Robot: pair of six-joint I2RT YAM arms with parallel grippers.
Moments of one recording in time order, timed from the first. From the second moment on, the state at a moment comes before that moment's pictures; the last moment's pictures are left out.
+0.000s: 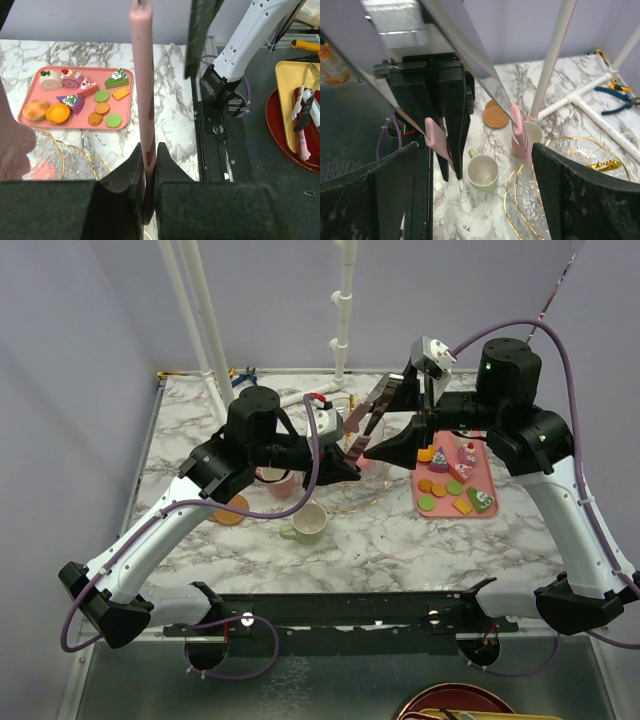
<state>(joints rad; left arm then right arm) -0.73 1.23 1.40 -0.42 0.85 0.16 0.50 1.30 1.76 -0.69 -0.93 -0.17</state>
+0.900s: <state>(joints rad) -0.72 1.28 1.44 -0.49 0.84 0.25 0.50 1.27 1.51 -0.35 -1.00 -0.06</state>
